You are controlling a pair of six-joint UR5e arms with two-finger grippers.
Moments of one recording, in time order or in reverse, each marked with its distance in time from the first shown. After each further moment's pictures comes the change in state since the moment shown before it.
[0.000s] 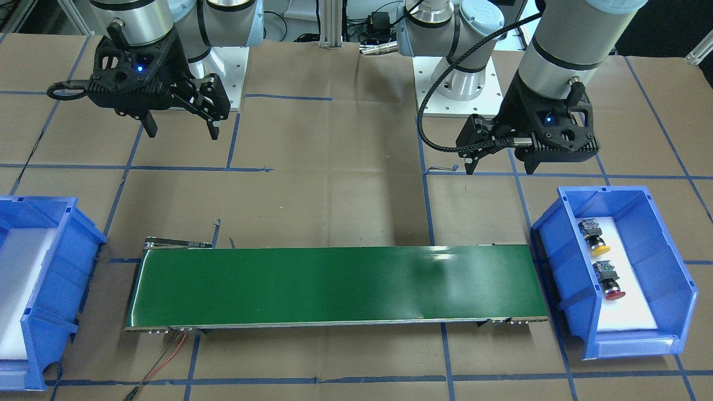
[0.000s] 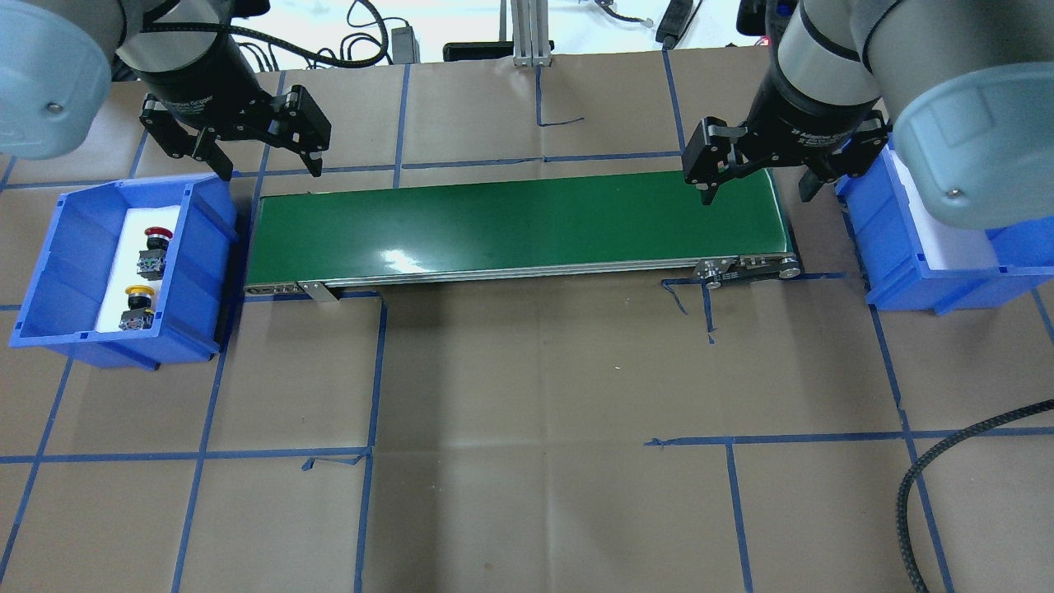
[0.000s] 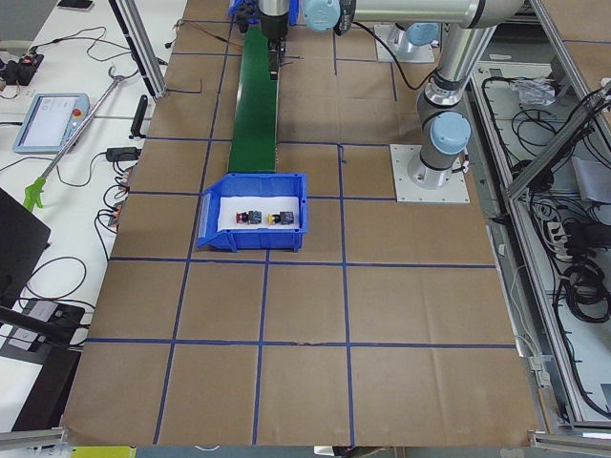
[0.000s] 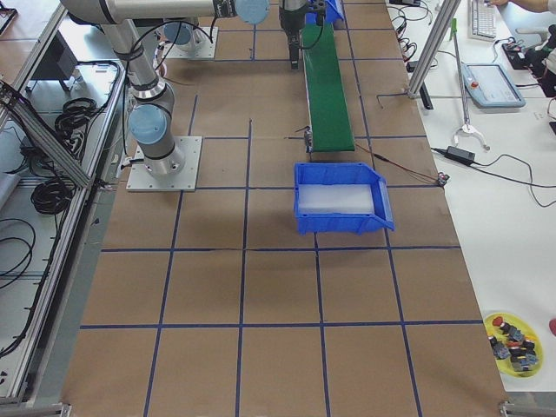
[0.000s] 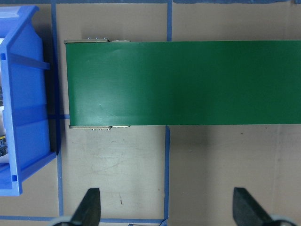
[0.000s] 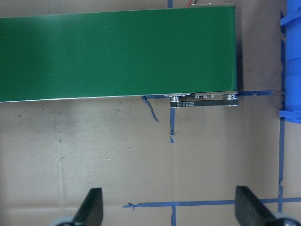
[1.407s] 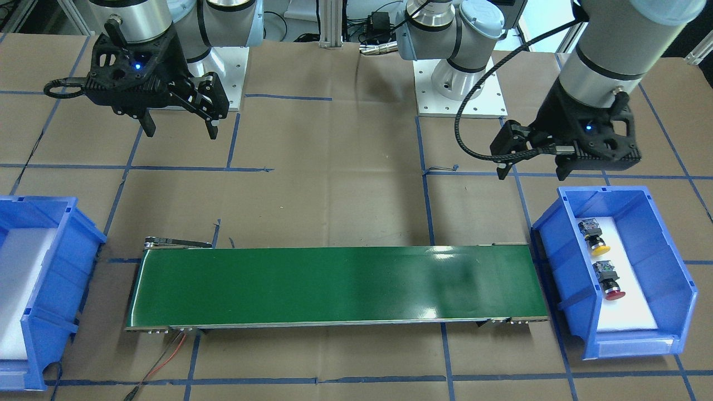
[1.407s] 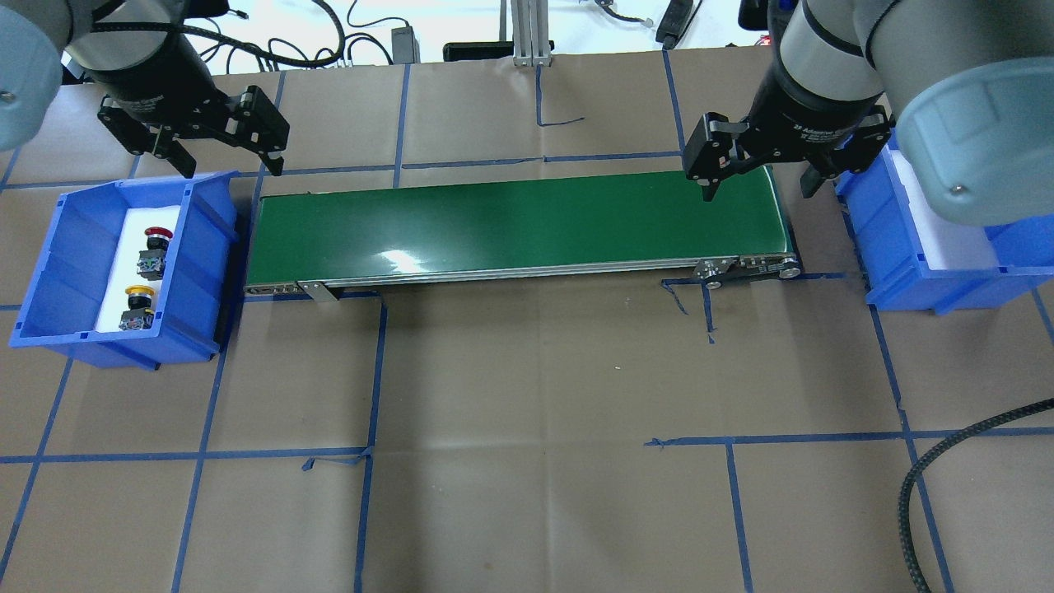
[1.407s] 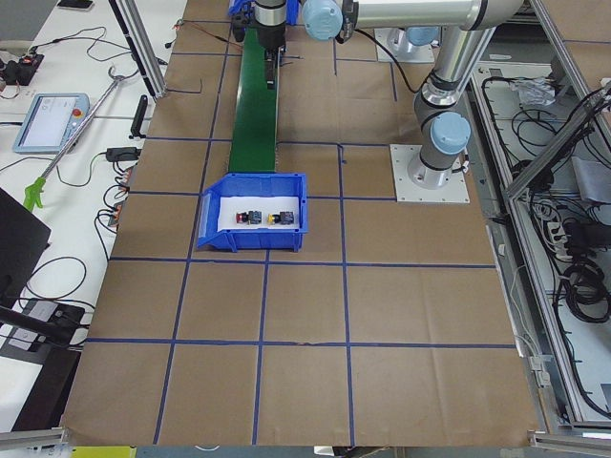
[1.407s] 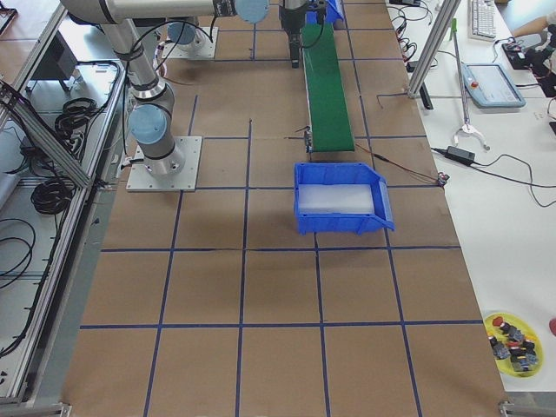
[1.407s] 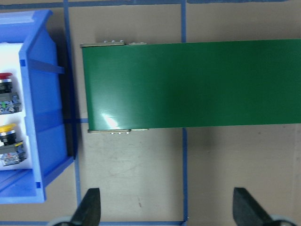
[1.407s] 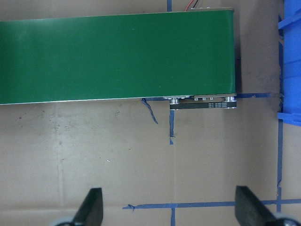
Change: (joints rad) left arm 0.121 0.001 -0.006 0.001 -0.003 0.142; right arm -0.001 0.000 -0.007 0.000 -0.002 -0.002
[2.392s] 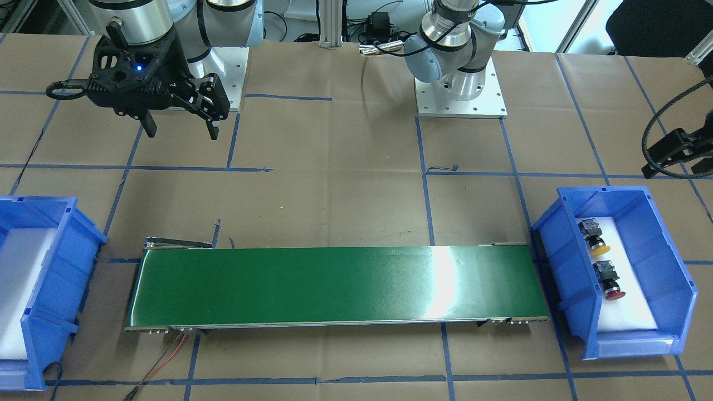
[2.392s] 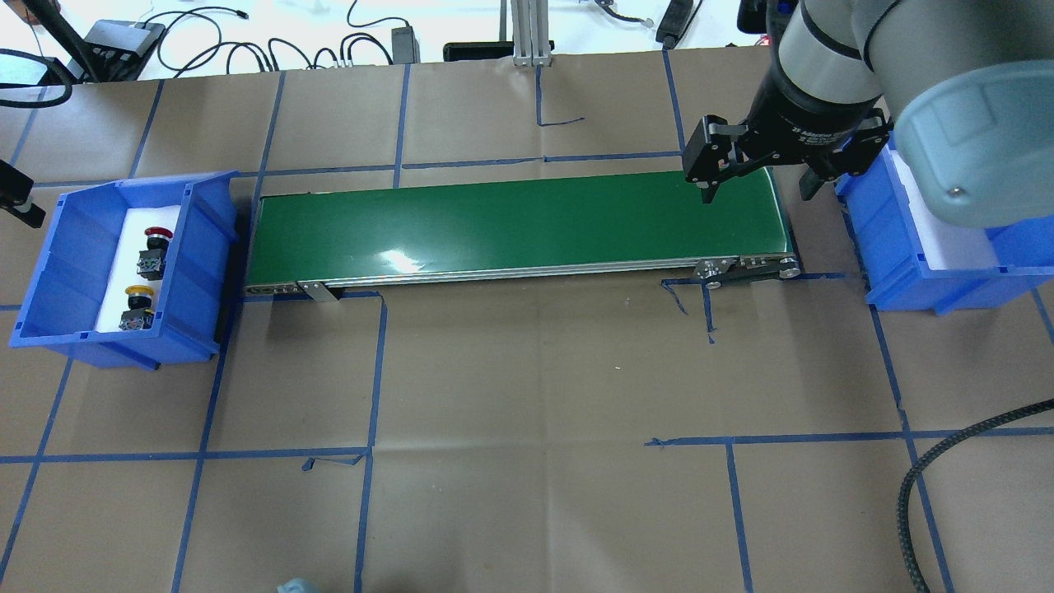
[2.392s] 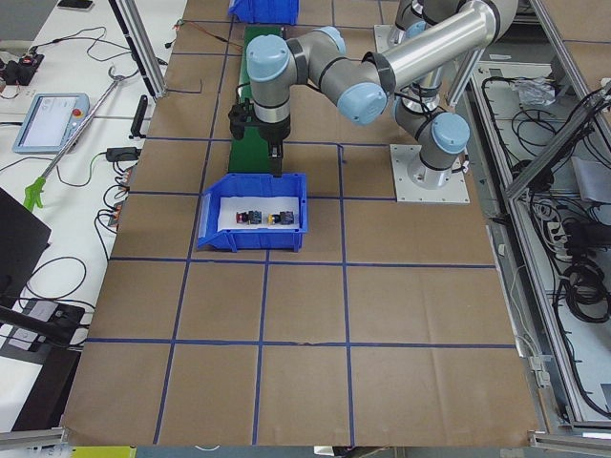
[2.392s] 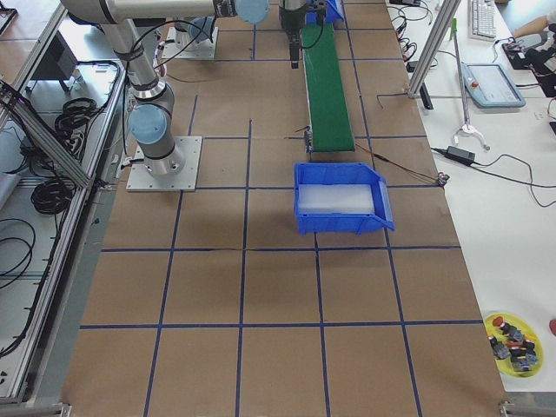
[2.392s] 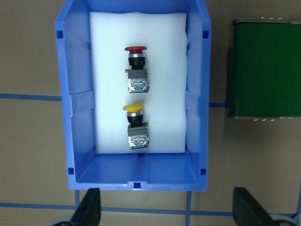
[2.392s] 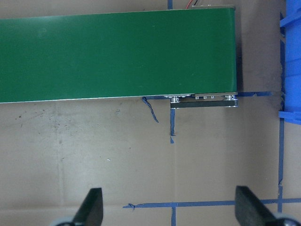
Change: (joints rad) left arm 0.494 -0.050 -0.028 0.023 -0.006 0.442; right arm 0.000 0.000 0.005 0.000 0.003 0.001
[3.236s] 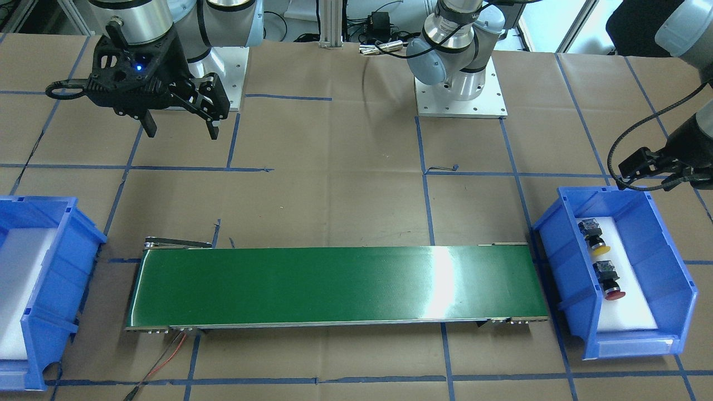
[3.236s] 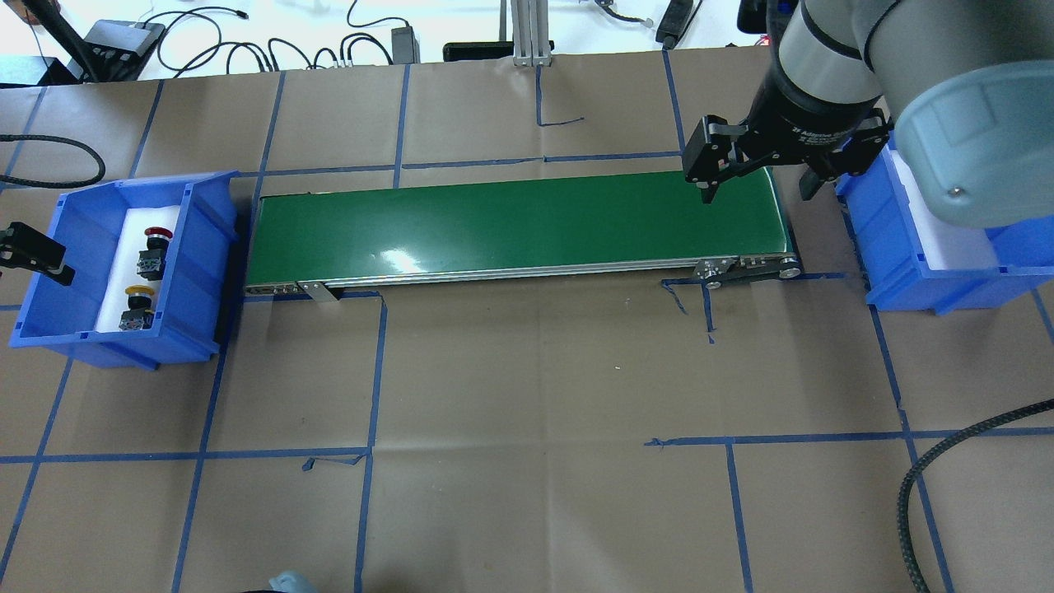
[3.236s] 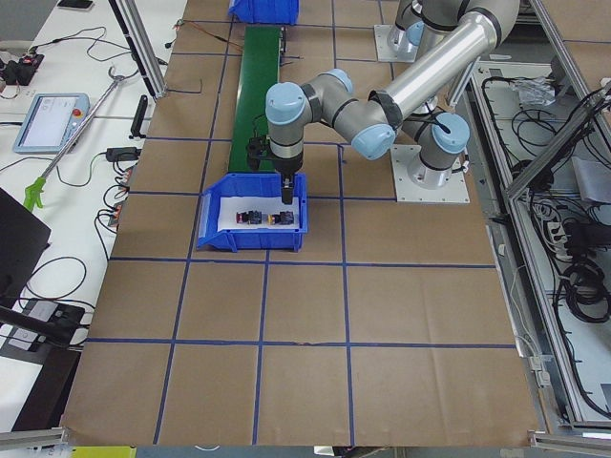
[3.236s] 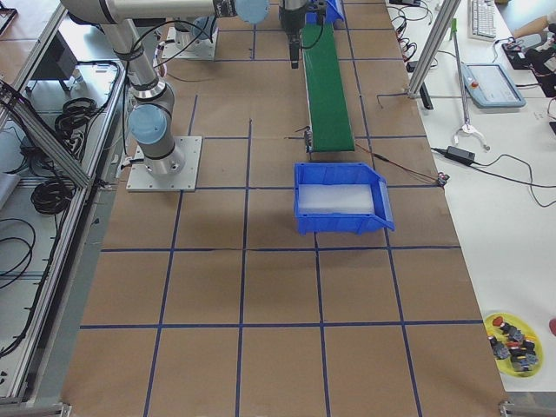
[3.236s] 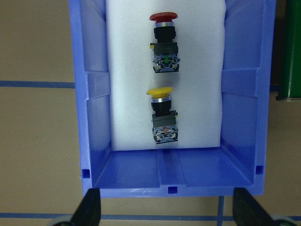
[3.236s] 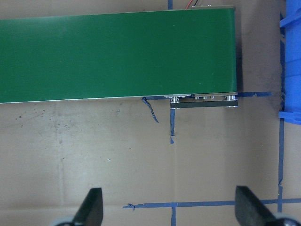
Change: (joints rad) left arm 0.037 0.016 -0.244 0.249 -0.003 0.102; right arm 0.000 0.000 -0.001 0.000 0.000 -0.001
